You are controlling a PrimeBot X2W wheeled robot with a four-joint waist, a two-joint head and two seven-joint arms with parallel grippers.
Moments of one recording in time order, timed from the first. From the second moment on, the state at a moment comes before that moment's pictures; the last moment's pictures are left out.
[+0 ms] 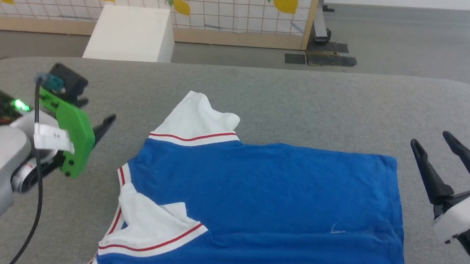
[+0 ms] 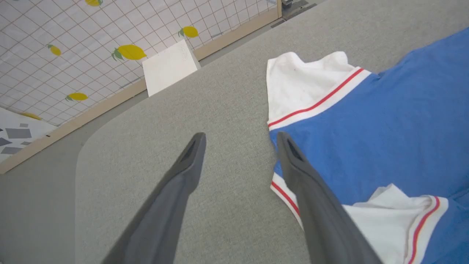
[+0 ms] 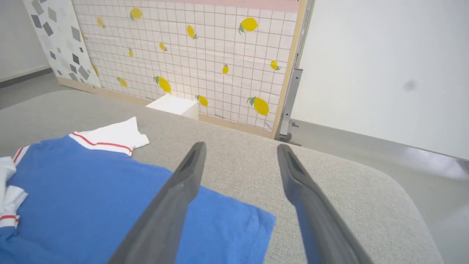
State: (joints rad) left arm -0.85 0.86 -1.11 0.28 -0.96 -0.02 0.24; right arm -0.22 -0.60 0.24 0.10 0.55 0.13 -0.03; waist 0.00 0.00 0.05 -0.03
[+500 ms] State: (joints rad) left arm -1.09 0.72 -1.08 0.54 -0.88 -0.05 0.23; right arm -0.11 -0.19 -0.02 -0.15 0.25 0.13 -0.25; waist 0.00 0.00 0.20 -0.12
